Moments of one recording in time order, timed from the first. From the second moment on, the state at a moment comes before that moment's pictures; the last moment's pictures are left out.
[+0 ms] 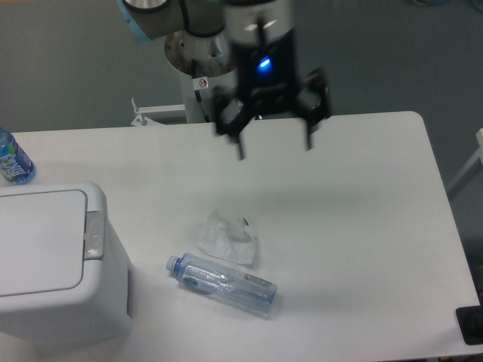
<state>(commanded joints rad) 2.28 -1.72 -1.38 -1.16 1.55 0.18</state>
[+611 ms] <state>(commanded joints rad) 2.14 -1.80 -1.37 -1.10 1.55 -0.04</state>
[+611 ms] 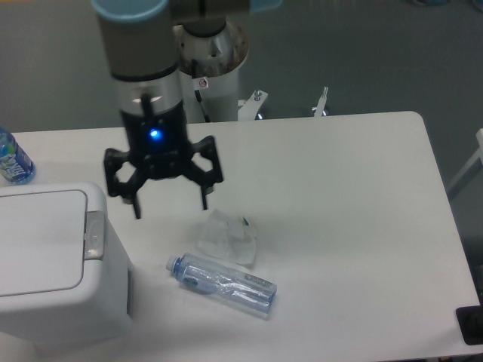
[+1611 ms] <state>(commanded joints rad) 2.10 -1.83 -1.38 -1.10 1.56 -0.05</state>
